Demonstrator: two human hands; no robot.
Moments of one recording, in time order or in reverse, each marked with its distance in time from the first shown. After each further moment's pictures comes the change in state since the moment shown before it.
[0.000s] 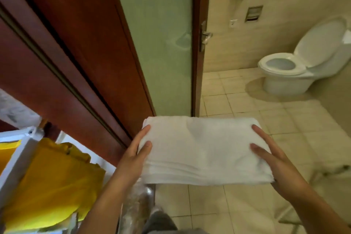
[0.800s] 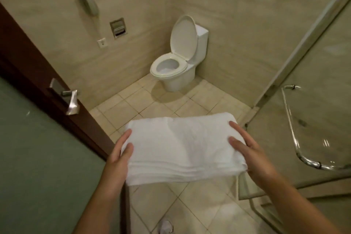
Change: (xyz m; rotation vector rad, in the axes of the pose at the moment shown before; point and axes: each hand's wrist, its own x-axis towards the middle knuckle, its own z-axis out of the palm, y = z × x) left_hand 0.300 0.135 0.262 -0.038 -0.552 -0.016; right_hand 0.141 -0.047 -0.140 0.155 0.692 -0.034
